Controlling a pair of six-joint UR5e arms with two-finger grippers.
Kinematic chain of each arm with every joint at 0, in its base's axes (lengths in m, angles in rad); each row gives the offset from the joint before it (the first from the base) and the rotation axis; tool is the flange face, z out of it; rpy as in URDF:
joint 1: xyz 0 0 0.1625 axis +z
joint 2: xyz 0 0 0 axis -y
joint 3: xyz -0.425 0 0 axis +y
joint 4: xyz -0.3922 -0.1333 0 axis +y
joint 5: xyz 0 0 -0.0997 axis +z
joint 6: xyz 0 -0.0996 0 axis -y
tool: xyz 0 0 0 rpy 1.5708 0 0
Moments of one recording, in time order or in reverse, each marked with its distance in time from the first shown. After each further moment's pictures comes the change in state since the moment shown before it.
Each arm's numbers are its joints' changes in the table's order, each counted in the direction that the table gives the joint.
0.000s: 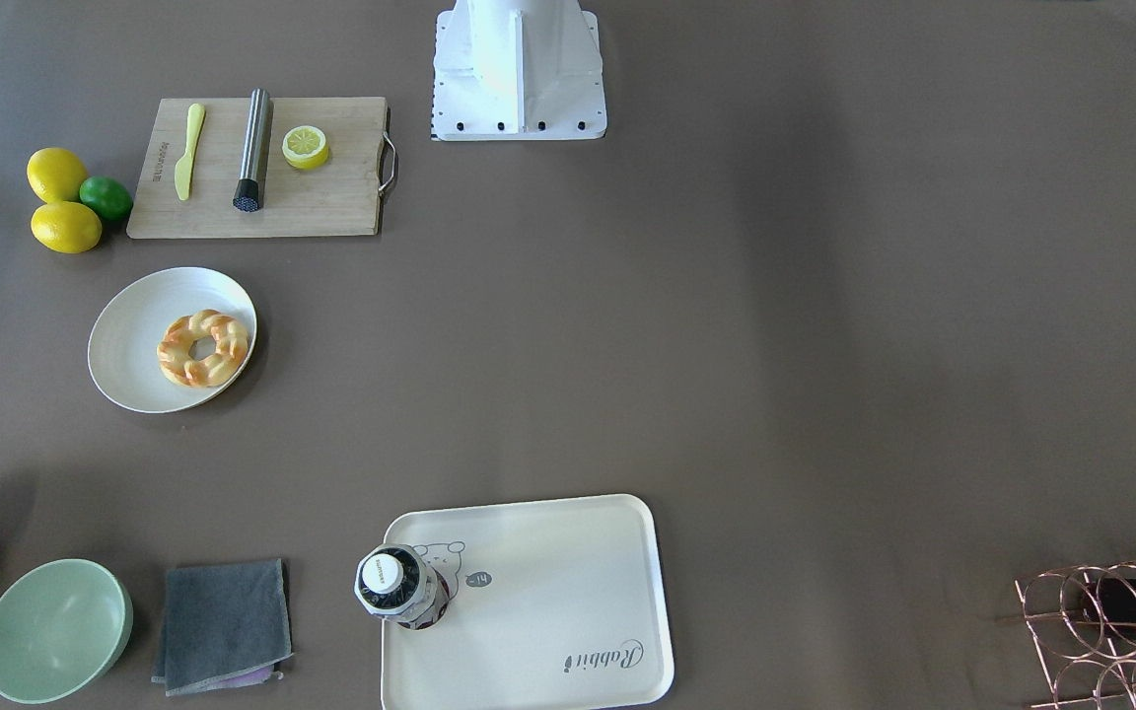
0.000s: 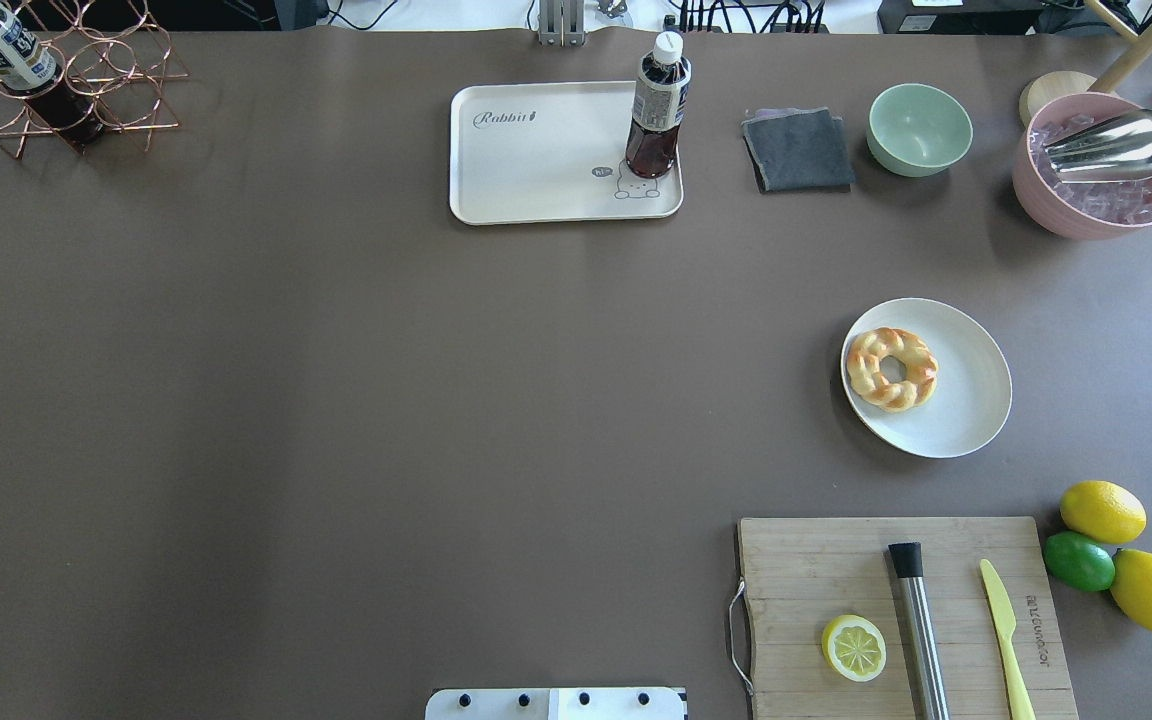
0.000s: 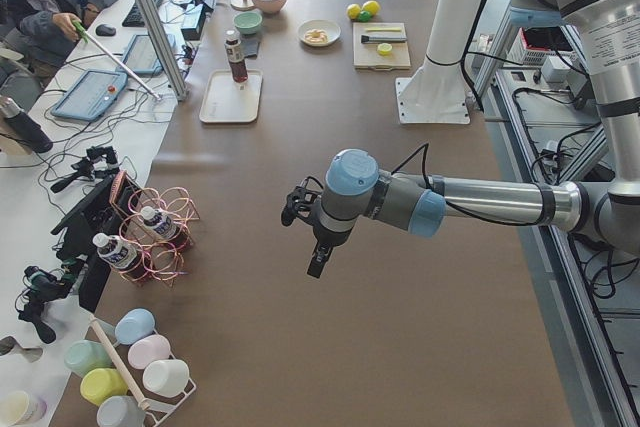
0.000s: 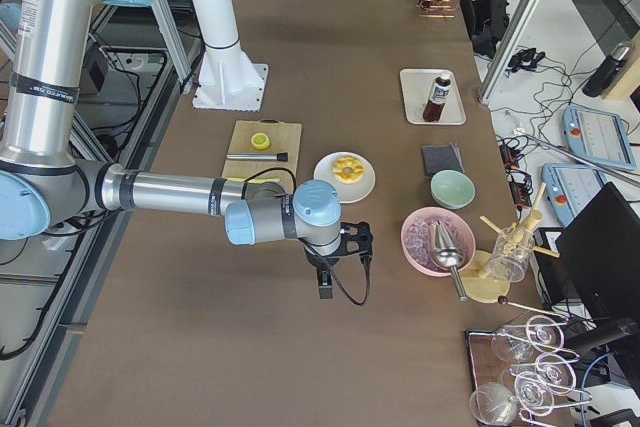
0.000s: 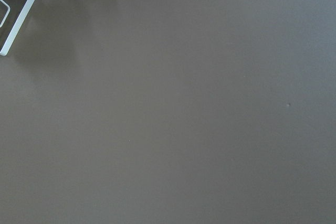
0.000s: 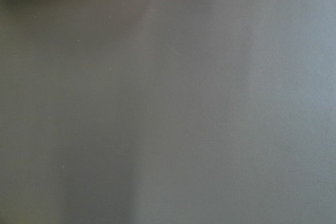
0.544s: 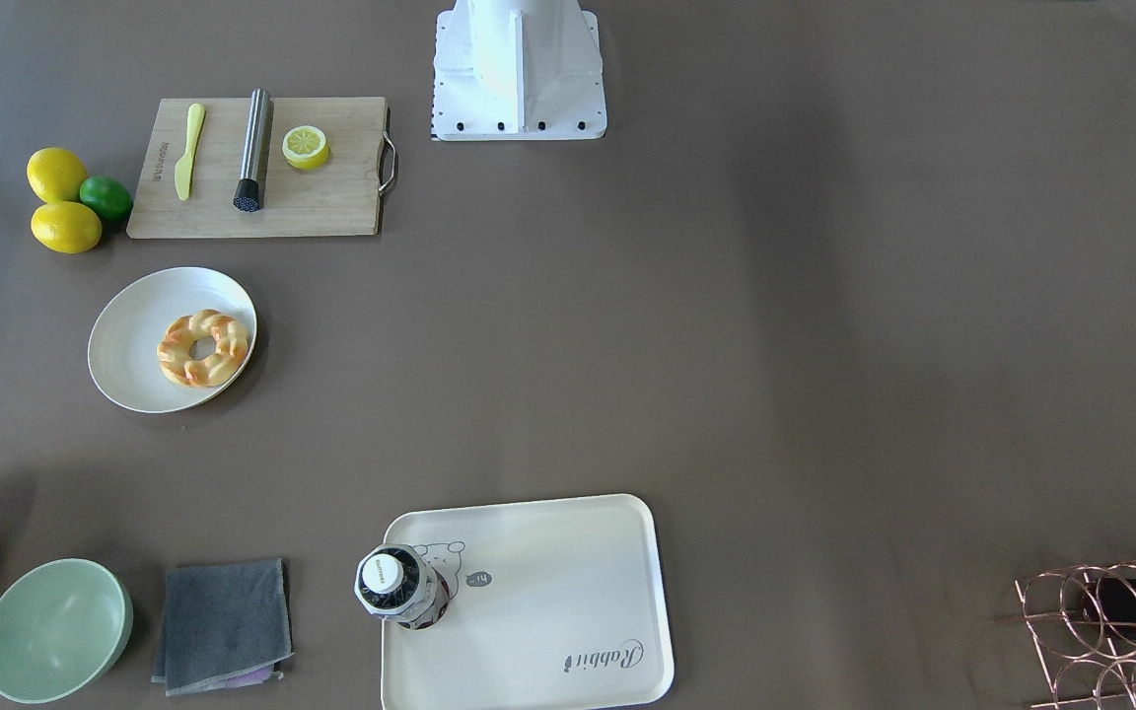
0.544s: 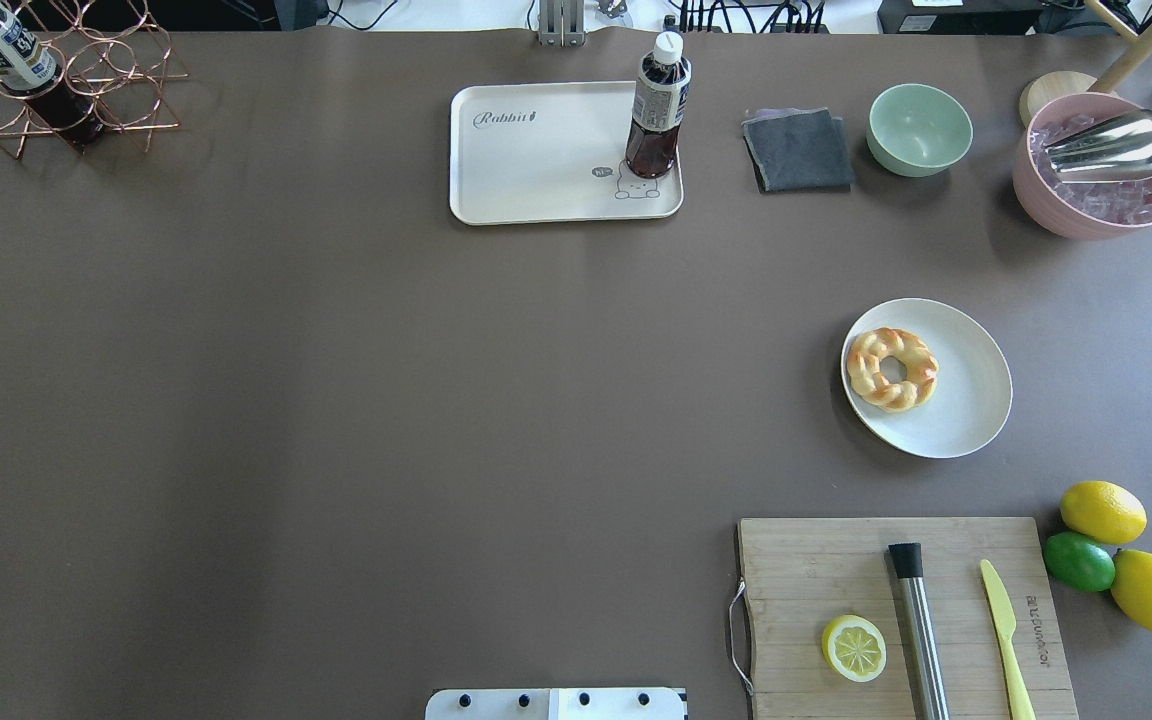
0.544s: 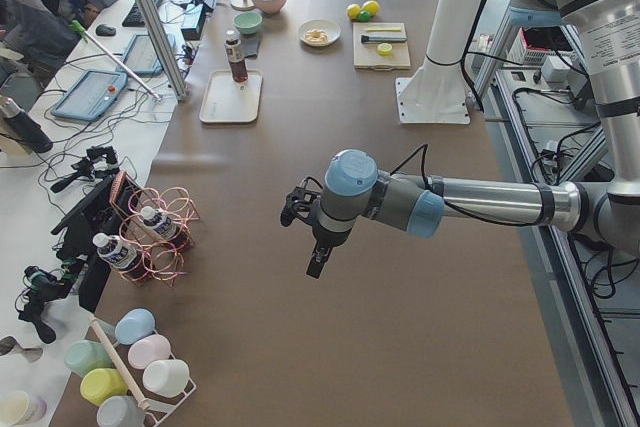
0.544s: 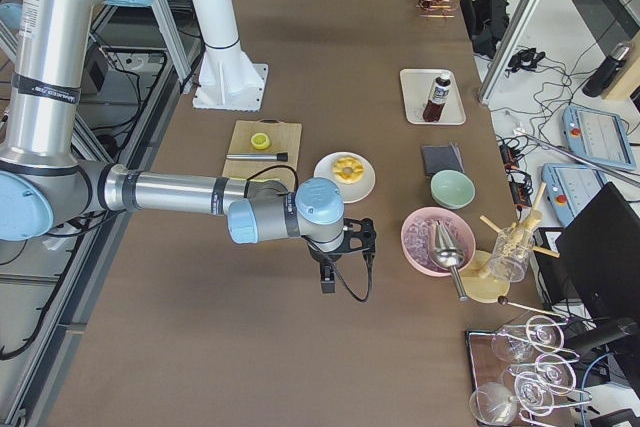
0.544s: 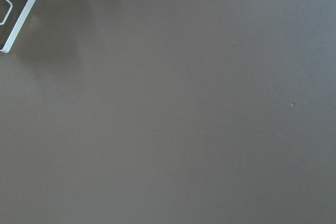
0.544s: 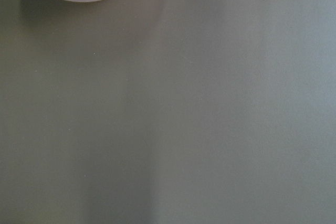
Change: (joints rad) left arm 0.006 -0.002 -0.005 0.006 -0.003 -0.003; right arm 0.004 0.012 0.000 -0.007 -0.041 0.047
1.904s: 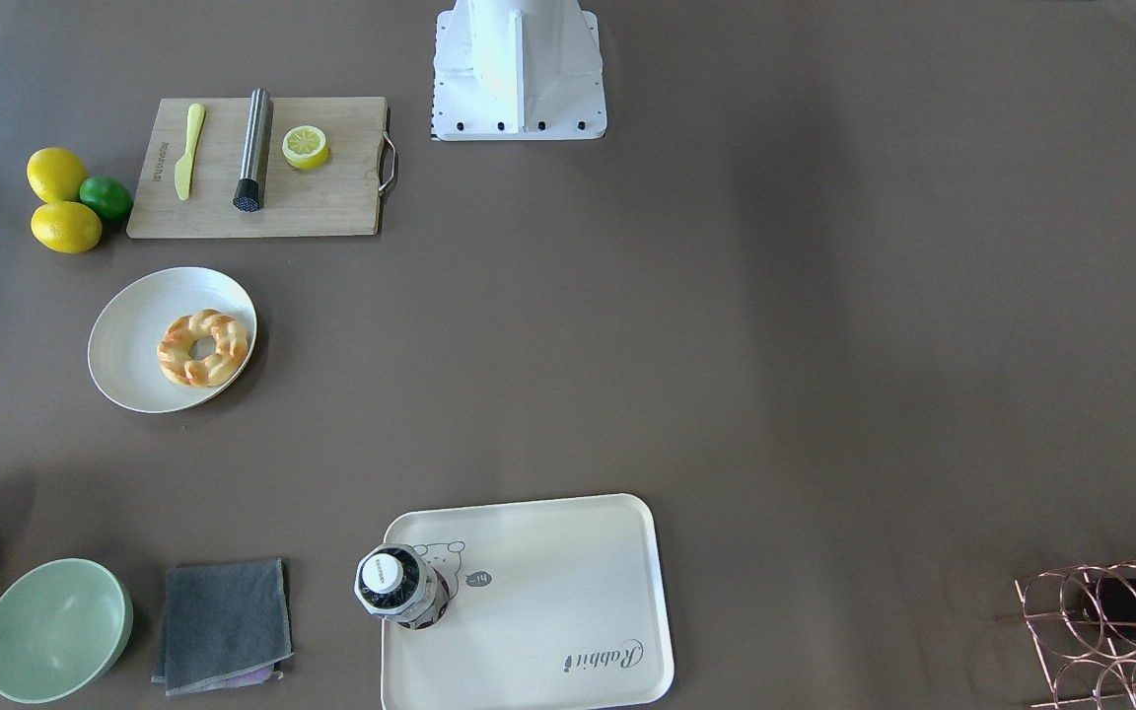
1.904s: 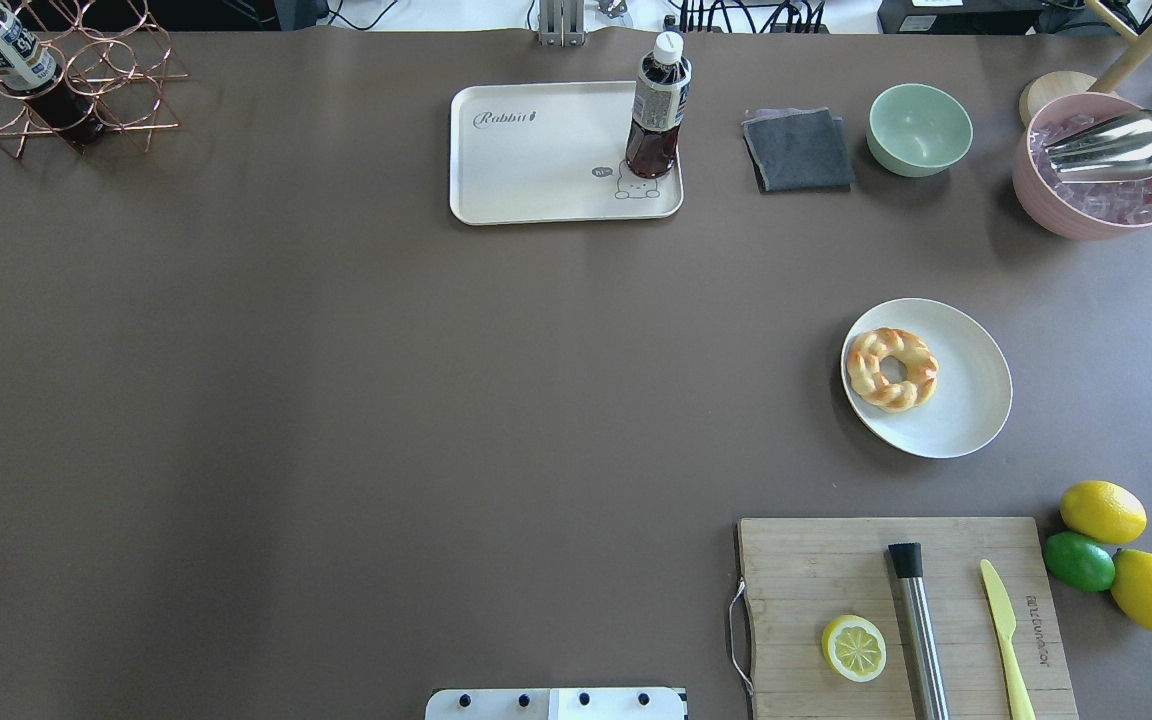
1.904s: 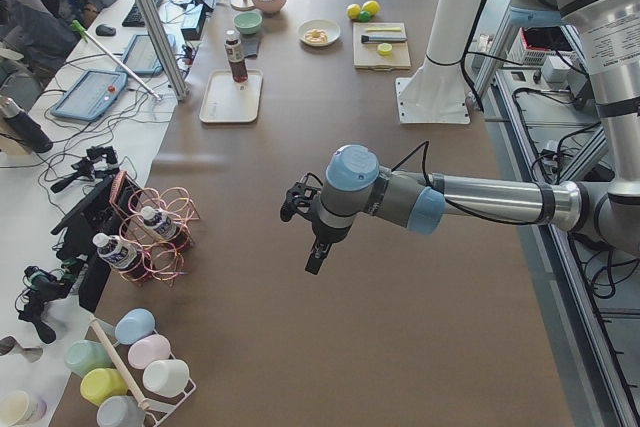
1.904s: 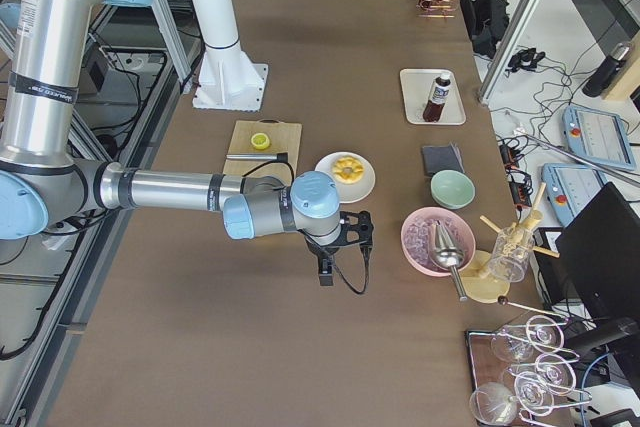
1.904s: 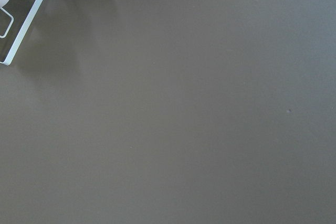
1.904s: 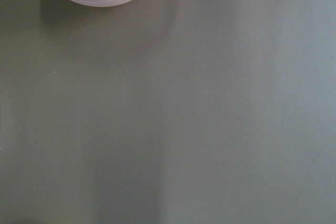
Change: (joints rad) left arm -0.001 0.001 0.016 0.003 -0.009 0.003; right arm 0.000 -0.018 -0.035 -0.008 -0.021 0.015
